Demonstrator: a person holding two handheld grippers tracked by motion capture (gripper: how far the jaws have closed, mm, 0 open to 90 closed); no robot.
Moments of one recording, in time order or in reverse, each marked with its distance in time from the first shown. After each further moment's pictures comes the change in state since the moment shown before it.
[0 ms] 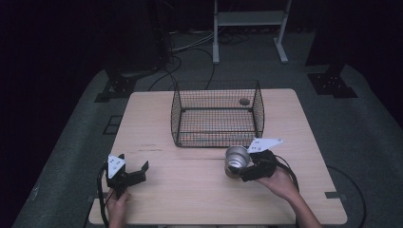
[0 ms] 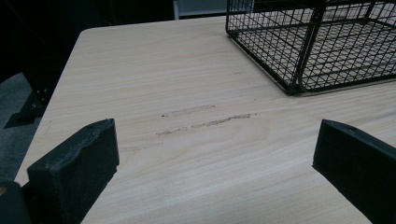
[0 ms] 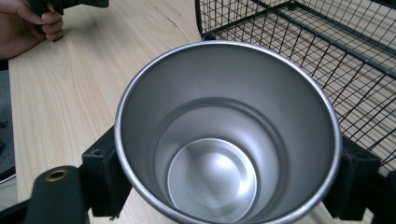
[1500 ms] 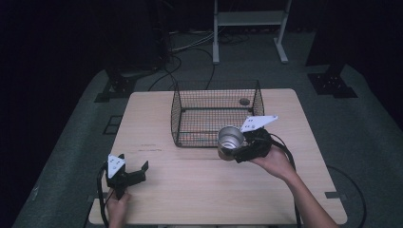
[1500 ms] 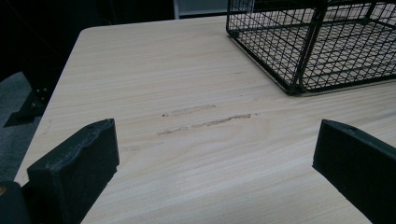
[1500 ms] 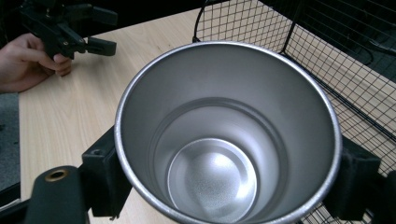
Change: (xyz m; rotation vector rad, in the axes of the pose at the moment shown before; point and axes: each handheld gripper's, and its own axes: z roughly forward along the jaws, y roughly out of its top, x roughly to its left) left arm 0.001 0.000 0.000 0.006 -0.001 -0.006; right arm -0.008 0.070 -0.010 -0.024 0.012 -0.067
